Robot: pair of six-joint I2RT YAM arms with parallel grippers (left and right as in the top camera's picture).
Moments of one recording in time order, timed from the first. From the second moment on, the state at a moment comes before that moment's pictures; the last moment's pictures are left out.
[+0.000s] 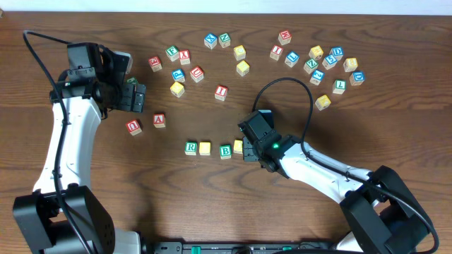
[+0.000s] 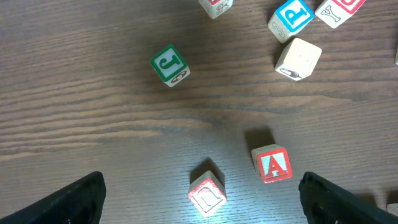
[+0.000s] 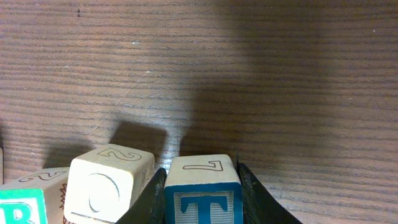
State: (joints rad) left arm 0.16 1.62 1.28 -0.74 0.13 0.32; right arm 0.69 1.69 0.87 -0.33 0.15 0.61
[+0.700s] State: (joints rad) left arm 0.16 1.62 1.28 -0.74 0.13 0.32; right arm 0.69 1.69 0.87 -0.33 0.15 0.61
